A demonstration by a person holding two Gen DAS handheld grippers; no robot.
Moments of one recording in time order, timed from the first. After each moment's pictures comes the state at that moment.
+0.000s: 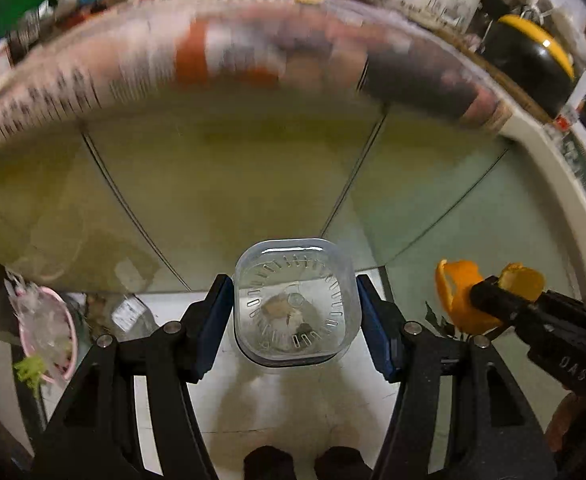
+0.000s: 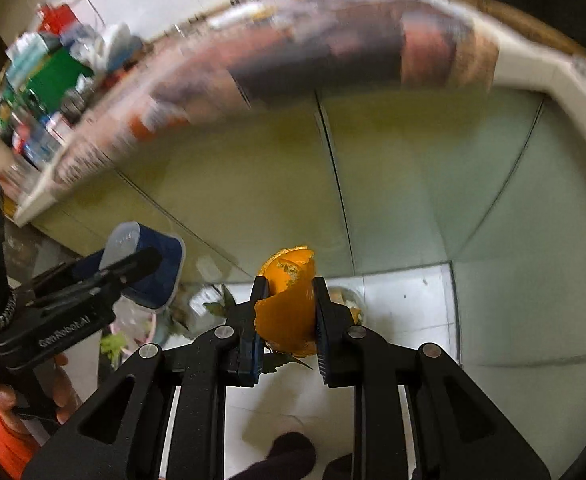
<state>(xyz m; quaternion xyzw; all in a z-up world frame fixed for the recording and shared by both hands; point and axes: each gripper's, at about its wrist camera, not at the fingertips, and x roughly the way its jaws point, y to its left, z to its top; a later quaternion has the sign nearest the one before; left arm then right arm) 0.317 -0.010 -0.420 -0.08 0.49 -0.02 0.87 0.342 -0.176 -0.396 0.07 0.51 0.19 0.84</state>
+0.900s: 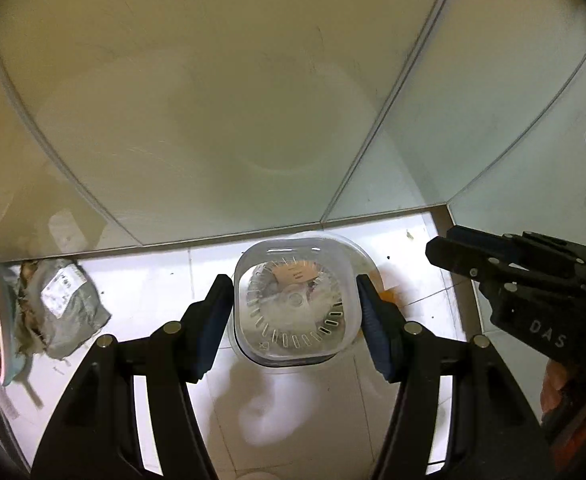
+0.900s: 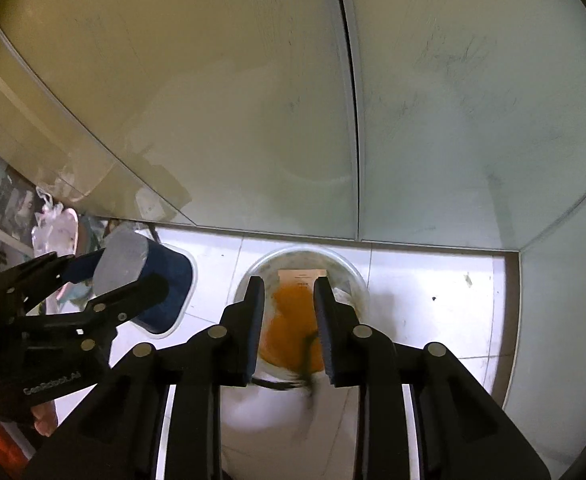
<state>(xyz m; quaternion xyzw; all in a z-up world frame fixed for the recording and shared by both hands) 0.364 -0.014 -0.751 -0.06 0.53 -0.04 0.84 0.414 -0.140 -0.699 0.00 0.53 0.24 0.81</state>
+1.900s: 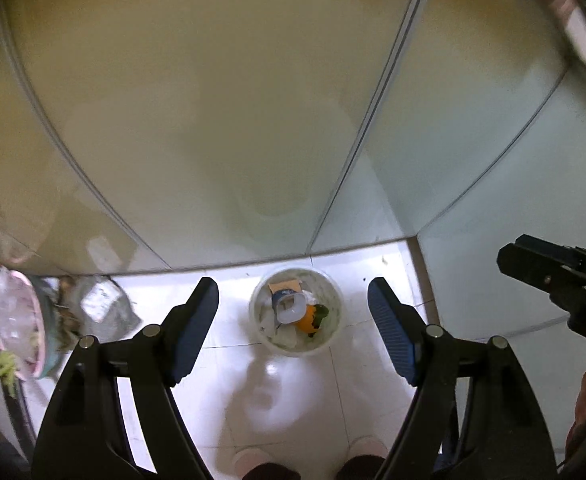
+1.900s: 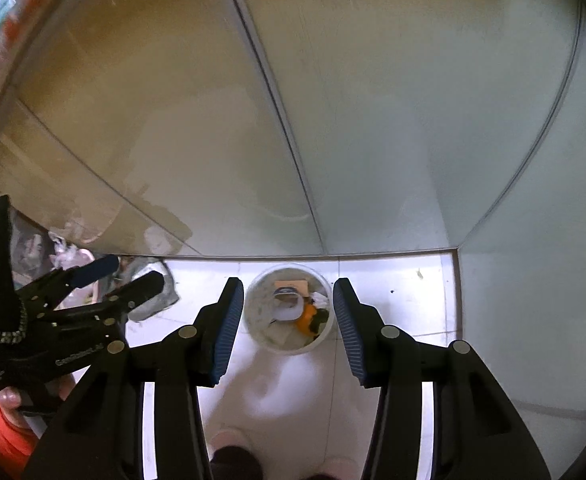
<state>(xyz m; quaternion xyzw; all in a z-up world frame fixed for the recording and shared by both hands) 0.334 -0.028 -0.562 -0.05 0.51 -0.01 0.86 0.375 -0.198 -0.500 0.05 0.52 0.19 0.83</state>
